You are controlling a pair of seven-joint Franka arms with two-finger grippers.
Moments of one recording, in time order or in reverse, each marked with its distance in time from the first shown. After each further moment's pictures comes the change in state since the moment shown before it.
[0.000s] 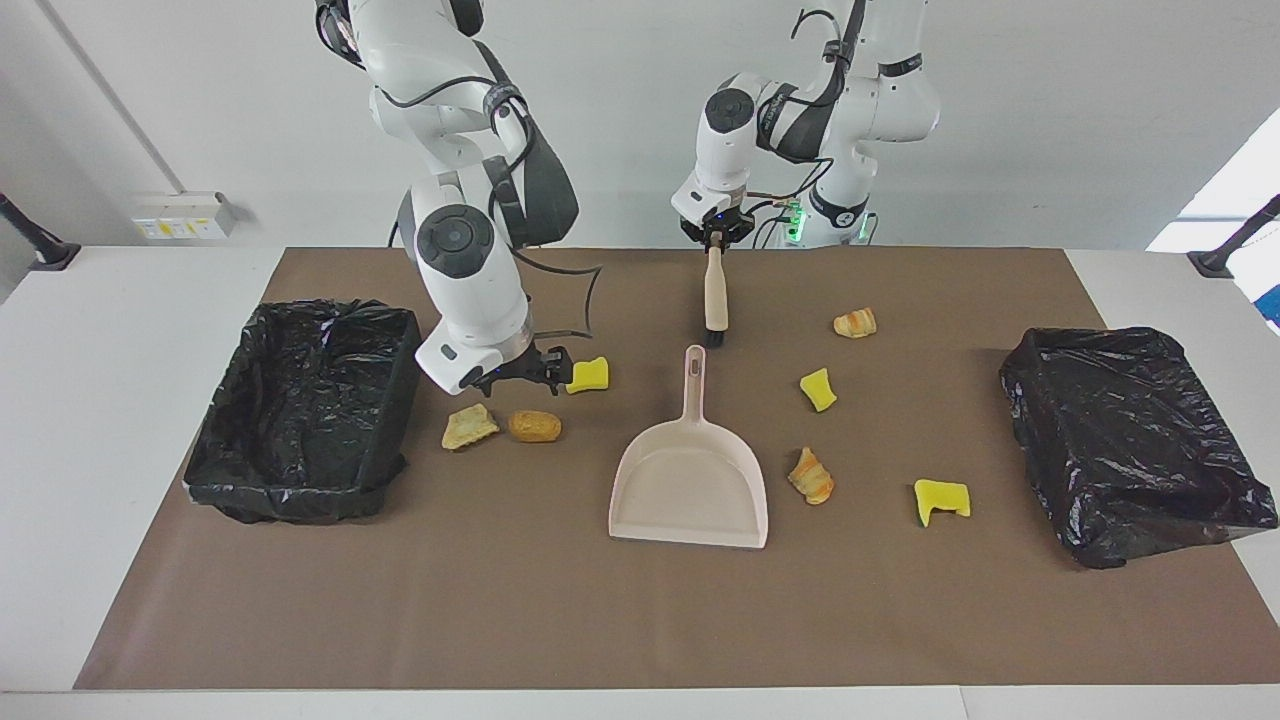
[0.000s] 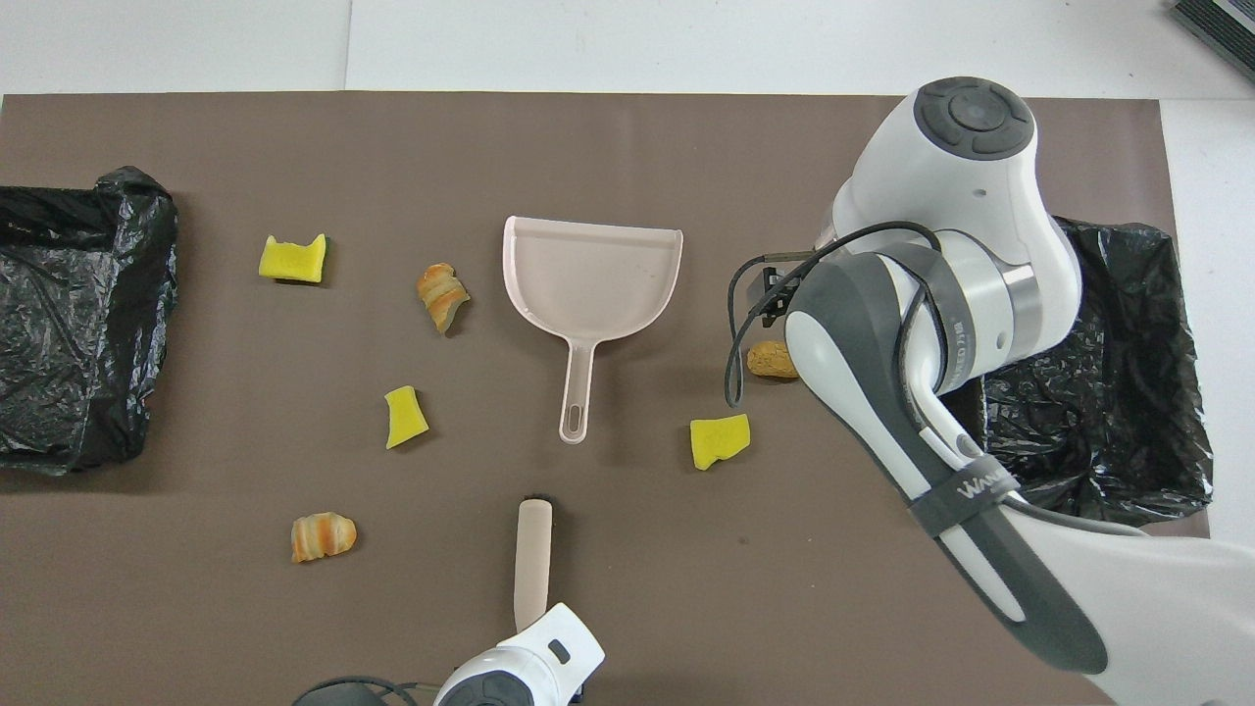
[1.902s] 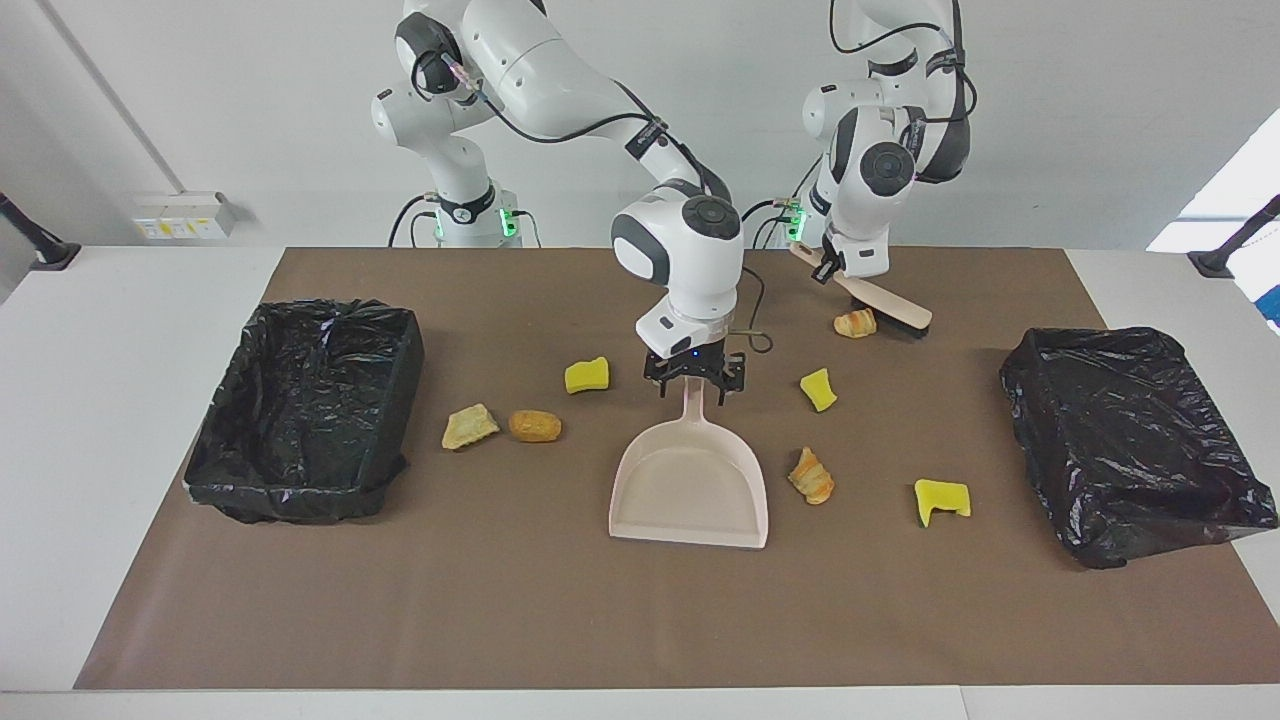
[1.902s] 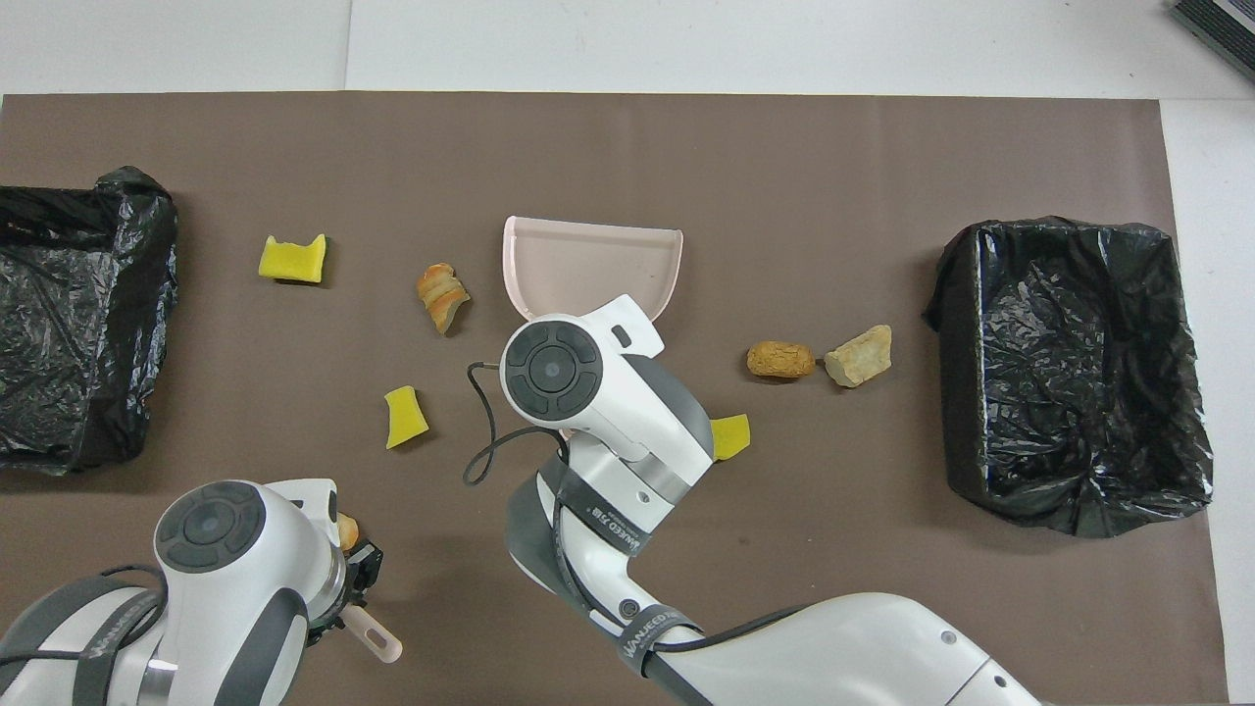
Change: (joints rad) left arm 0.258 0.070 0.323 0.008 0.264 -0.171 -0.556; right arm 0.409 0.152 -0.001 -0.057 -0.205 0.407 0.673
